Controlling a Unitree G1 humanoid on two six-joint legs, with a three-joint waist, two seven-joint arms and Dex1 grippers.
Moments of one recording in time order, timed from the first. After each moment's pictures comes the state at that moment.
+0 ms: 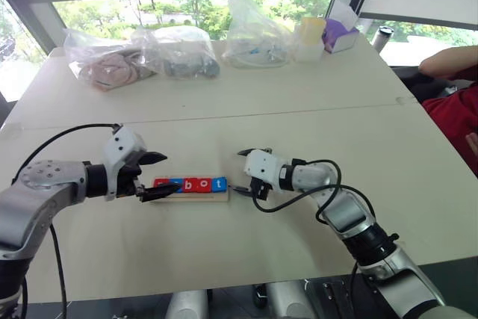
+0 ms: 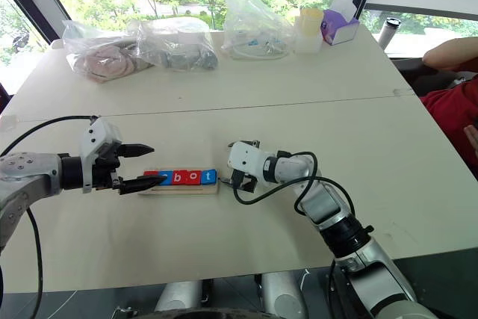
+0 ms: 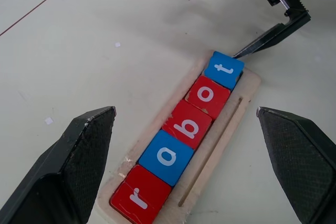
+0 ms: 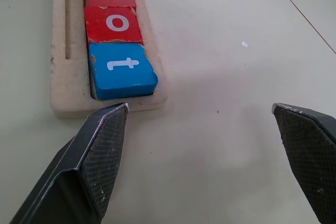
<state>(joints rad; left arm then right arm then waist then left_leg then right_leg) -0.15 0.96 0.15 -0.40 -0.60 0.76 -0.93 -0.45 -0.41 0.41 -0.05 -0.10 0.24 0.79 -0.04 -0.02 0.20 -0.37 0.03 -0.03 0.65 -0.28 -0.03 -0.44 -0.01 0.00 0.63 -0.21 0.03</state>
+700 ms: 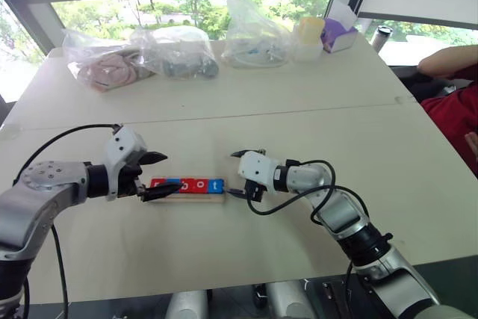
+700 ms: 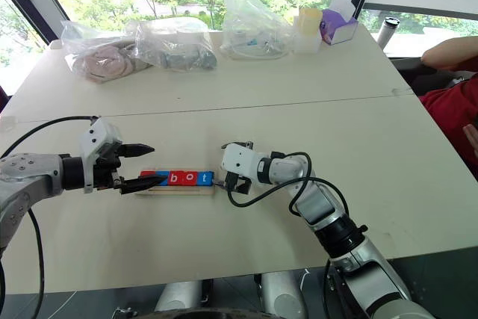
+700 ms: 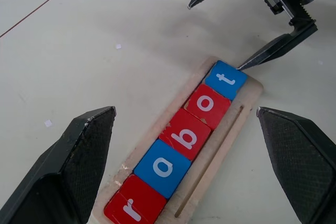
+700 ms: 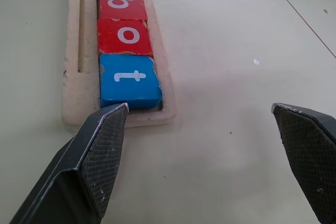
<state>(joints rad) -0.15 0.95 0.15 -0.40 -0.60 0.76 -0.92 -0.45 -0.38 0.43 -0.07 -0.11 0.24 0.80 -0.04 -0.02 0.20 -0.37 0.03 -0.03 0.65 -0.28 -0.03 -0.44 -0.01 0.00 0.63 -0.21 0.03</state>
